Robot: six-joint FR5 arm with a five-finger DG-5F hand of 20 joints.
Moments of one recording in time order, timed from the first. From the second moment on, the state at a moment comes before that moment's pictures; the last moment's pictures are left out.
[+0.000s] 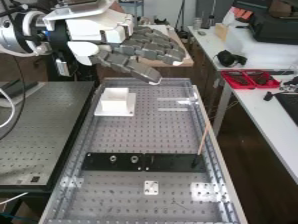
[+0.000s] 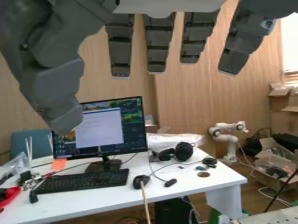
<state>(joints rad) 1.39 -1.65 -1.78 -2.84 -1.58 -0.67</state>
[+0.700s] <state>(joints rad) 1.39 -1.67 -1.74 -2.88 -1.60 -0.67</state>
